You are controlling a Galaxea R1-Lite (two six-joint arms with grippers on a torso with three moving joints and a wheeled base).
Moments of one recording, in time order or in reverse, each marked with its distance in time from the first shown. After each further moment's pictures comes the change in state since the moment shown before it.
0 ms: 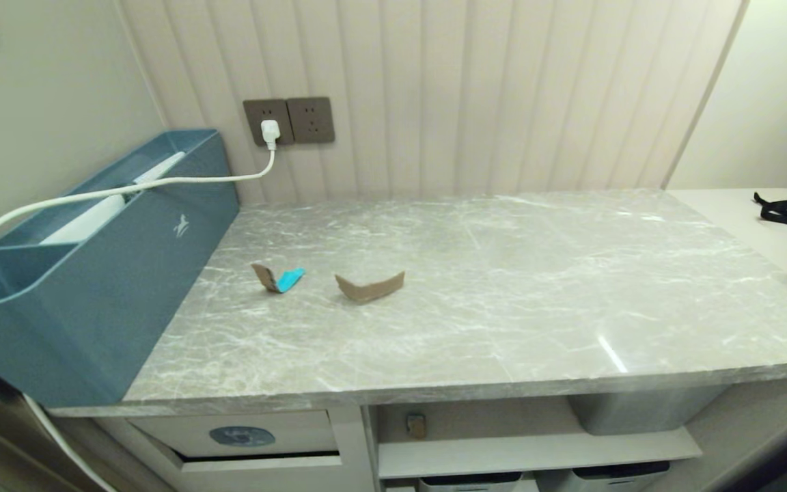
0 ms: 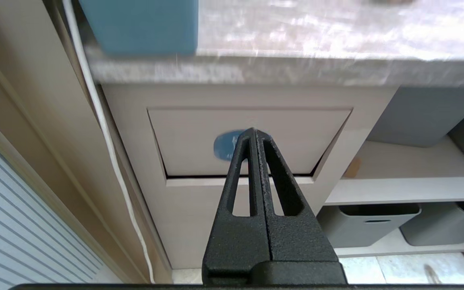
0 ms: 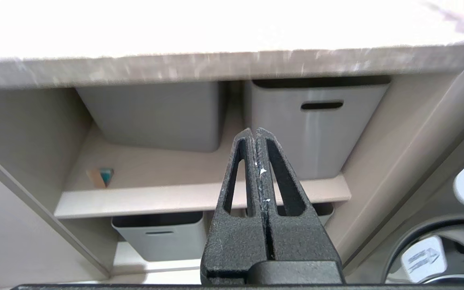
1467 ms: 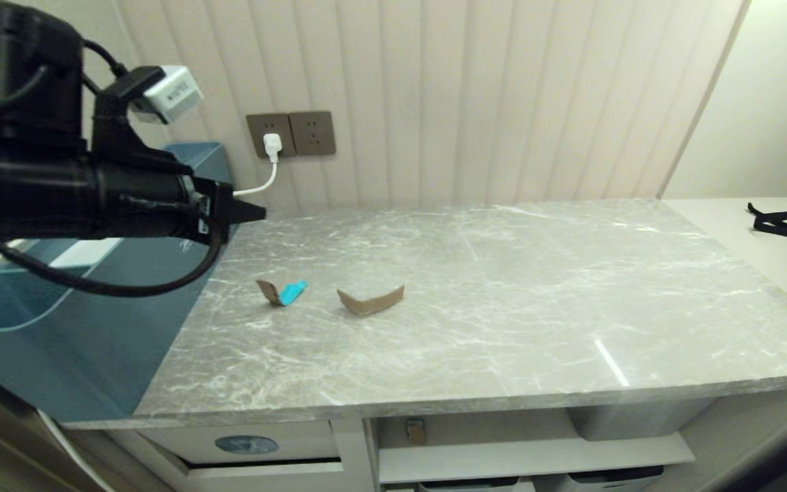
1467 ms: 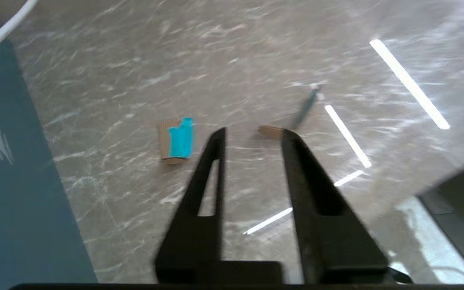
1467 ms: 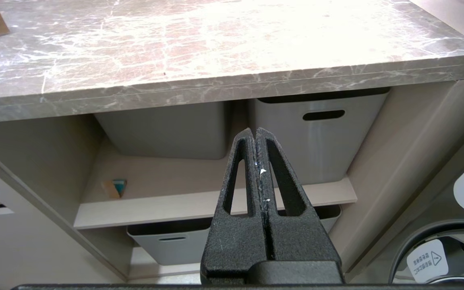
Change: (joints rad) left arm -0.378 1.535 -1.384 0.203 -0.025 0.147; right arm 0.000 0.000 0.000 0.003 -0.003 0.052
